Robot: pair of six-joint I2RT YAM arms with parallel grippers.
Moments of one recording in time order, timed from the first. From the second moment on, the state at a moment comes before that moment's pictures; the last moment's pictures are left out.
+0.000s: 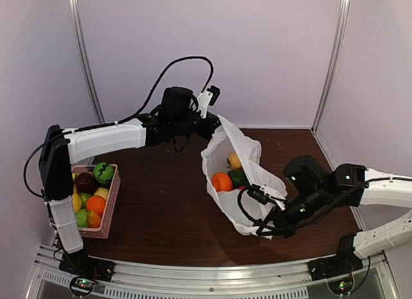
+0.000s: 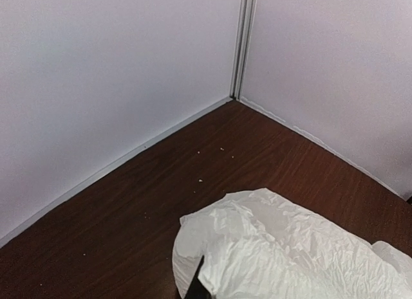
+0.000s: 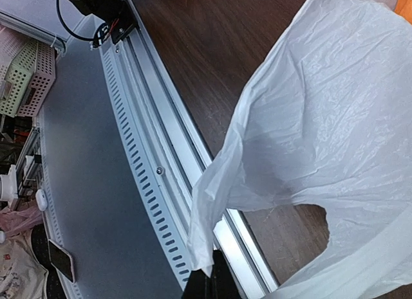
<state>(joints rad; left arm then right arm) -0.81 1.89 1.61 -0.02 0.07 -0.07 1.04 1.06 0.83 -0.68 -0.42 0.26</state>
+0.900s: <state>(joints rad) -0.74 1.59 1.40 -0.15 0.17 -0.20 1.07 1.08 1.24 -0.72 -0.03 0.37</state>
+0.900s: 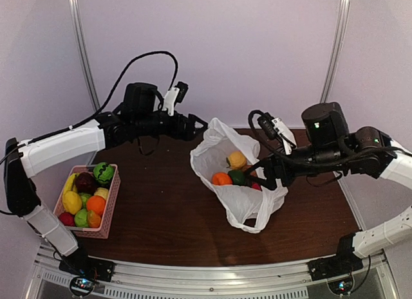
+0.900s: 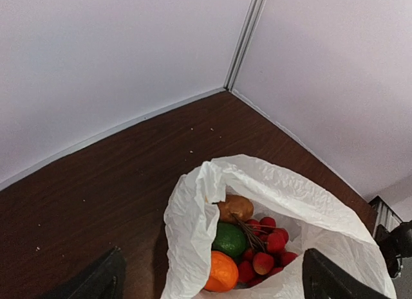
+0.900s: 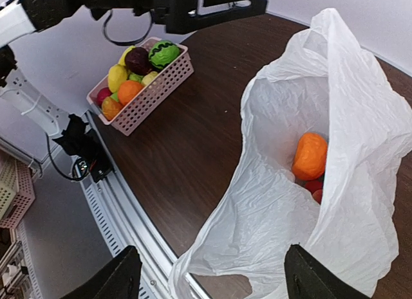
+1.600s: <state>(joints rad) -0.75 1.48 0.98 0.03 0.28 -0.59 1.00 1.65 1.49 -0.66 0.27 0.37</state>
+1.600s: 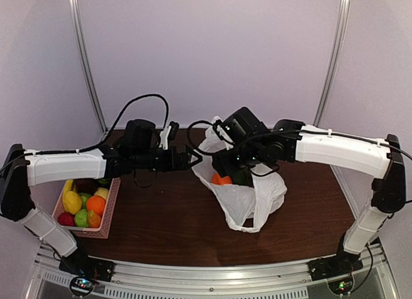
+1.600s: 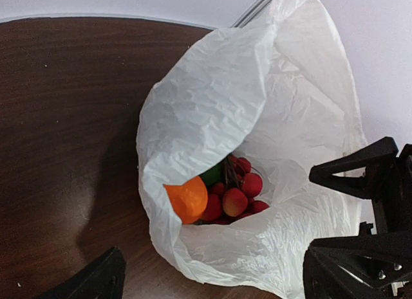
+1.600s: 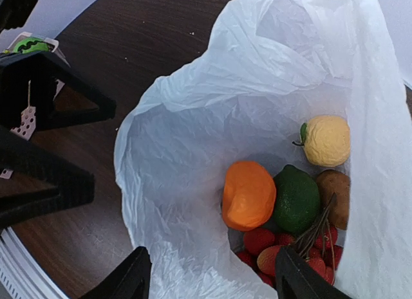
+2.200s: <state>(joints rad) -0.75 1.70 1.01 0.11 0.31 -0.67 0.86 1.88 1.53 -0.59 0.24 0.37</state>
